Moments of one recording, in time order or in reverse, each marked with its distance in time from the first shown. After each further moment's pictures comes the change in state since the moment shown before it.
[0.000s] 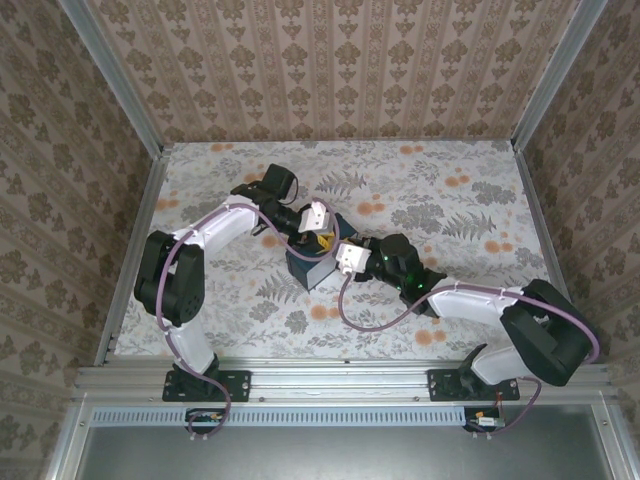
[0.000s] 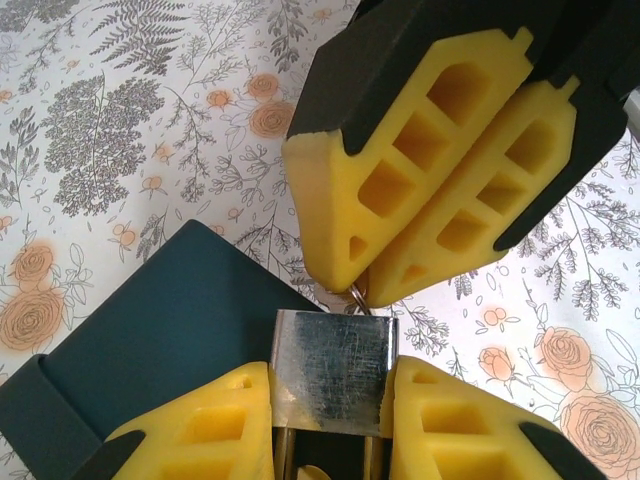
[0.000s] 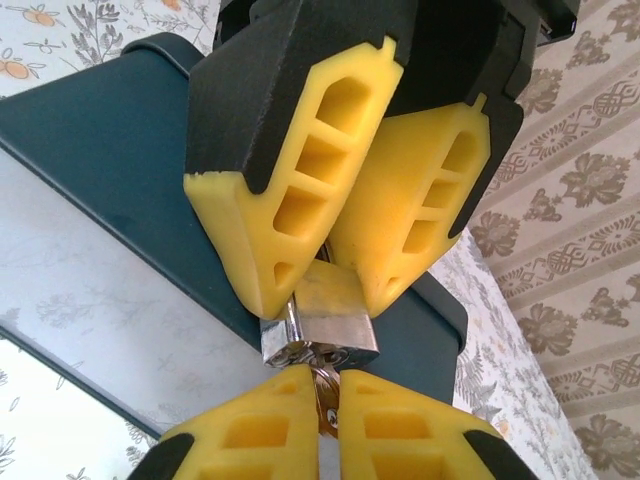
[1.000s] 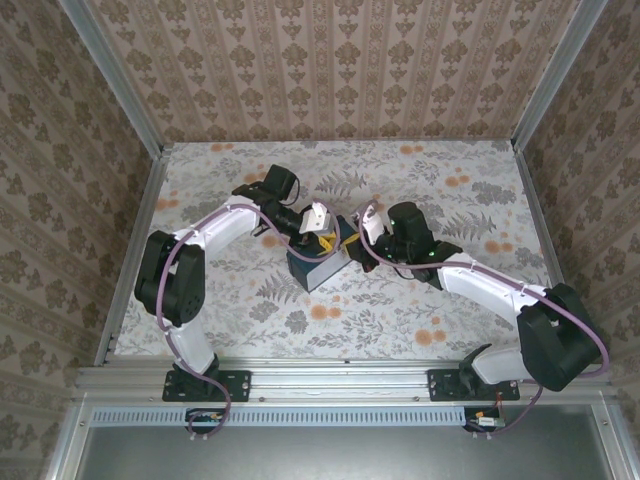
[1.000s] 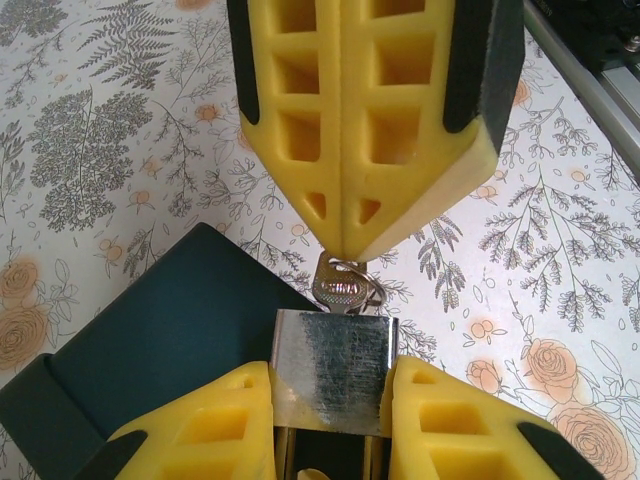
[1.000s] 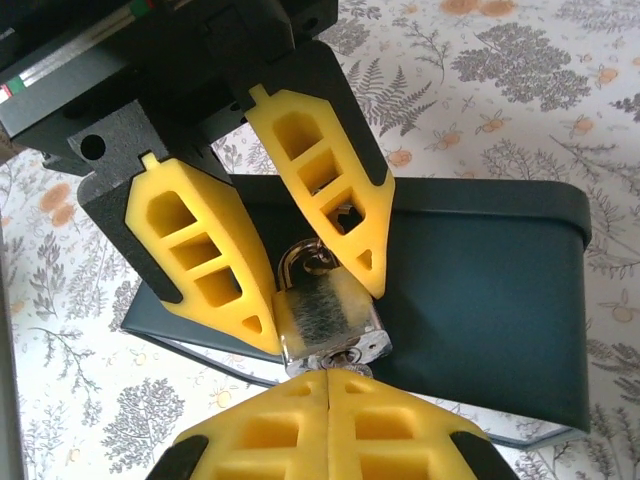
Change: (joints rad) left arm -0.009 0.000 -0.003 -0.002 0.025 0.000; right arm -0.154 -0.020 0.232 -0.485 -0.385 0.795
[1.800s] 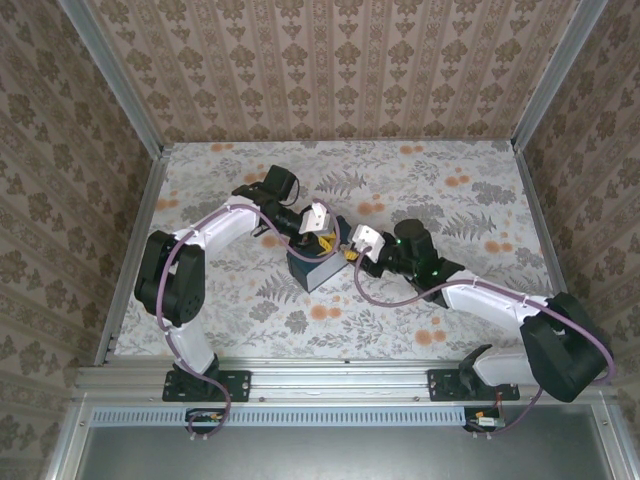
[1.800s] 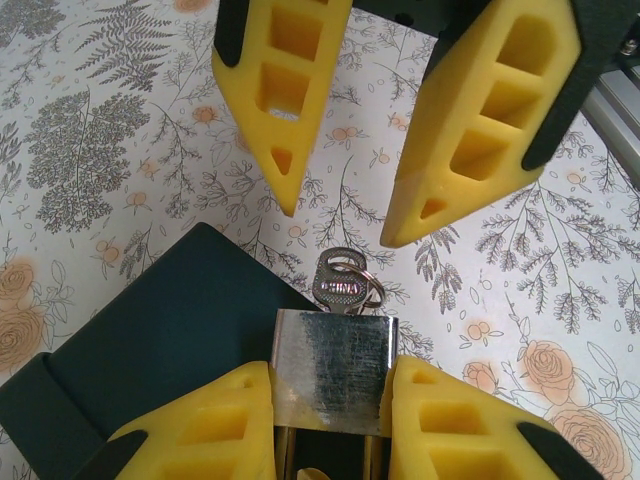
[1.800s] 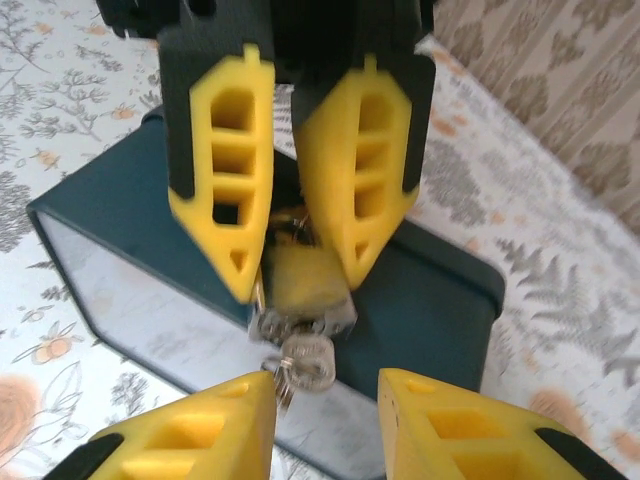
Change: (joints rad) left arm 0.001 0.000 -0.002 -0.002 0.007 0.000; right arm 0.049 -0.064 -0.172 0.263 0.153 -0.529
